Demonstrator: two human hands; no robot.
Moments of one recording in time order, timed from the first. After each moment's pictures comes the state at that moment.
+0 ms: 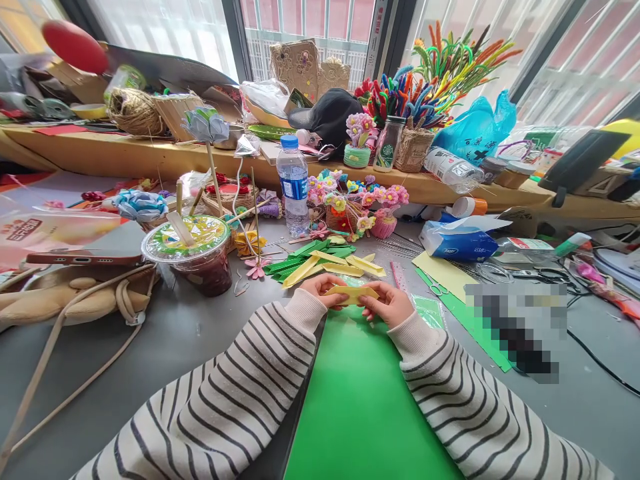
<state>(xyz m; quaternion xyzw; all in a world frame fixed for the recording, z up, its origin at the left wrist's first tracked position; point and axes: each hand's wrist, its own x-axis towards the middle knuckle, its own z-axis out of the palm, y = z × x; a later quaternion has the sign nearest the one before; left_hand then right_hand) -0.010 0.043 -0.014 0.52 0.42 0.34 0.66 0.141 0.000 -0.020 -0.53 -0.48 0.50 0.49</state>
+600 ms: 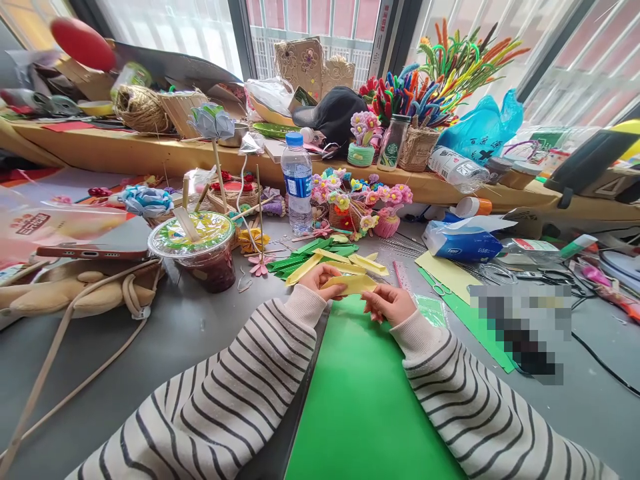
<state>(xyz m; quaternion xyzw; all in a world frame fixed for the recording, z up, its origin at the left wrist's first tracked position) -0.010 0.043 -0.010 0.51 0.40 0.43 0.62 0.144 0.002 -0.019 -0.55 -0.49 0.50 0.45</state>
